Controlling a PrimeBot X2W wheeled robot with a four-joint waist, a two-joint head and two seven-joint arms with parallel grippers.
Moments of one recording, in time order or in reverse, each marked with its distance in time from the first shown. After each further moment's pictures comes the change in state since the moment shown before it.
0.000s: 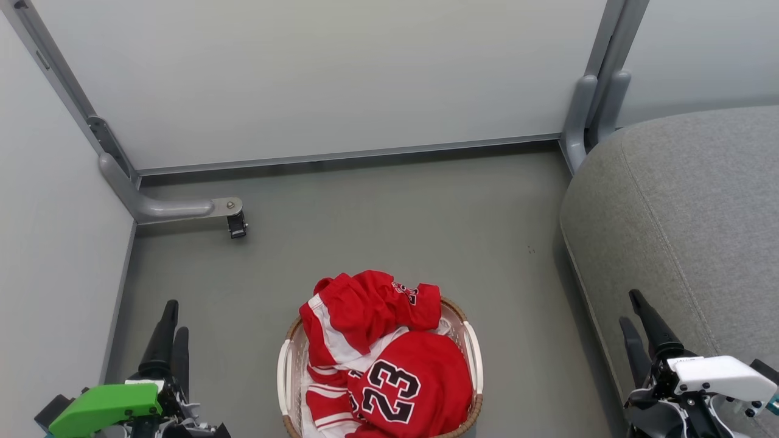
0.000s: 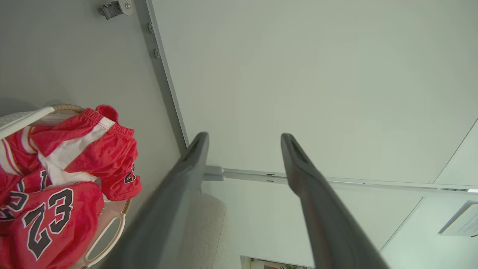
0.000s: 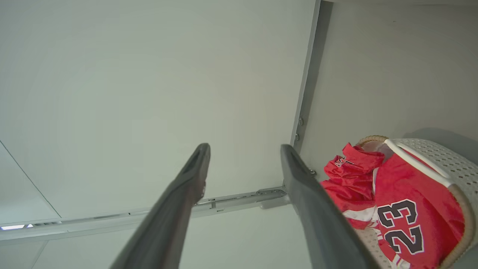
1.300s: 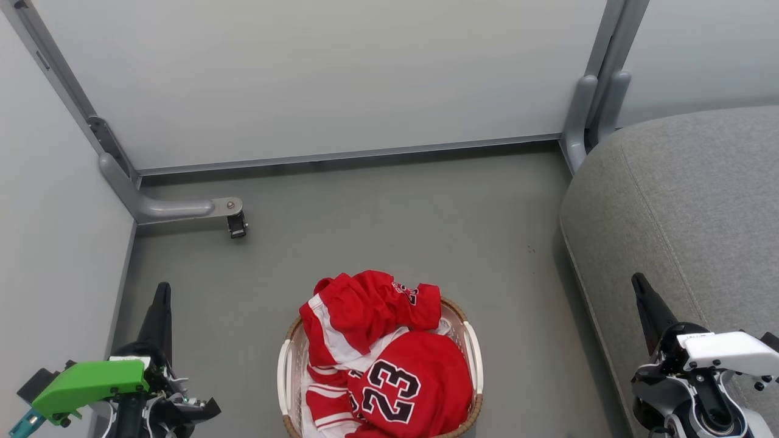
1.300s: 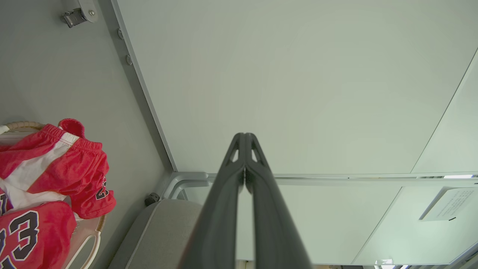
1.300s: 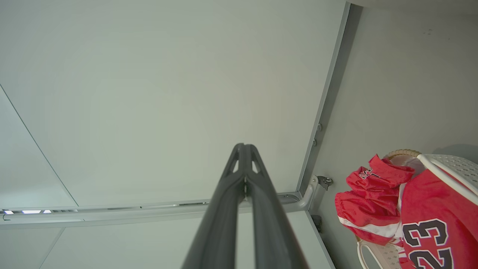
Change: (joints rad) left arm -0.041 0.008 0.009 -0.048 0.000 -0.004 0.003; right arm -0.039 -0.014 -0.005 -0.045 0.001 0.000 0.001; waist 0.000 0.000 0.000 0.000
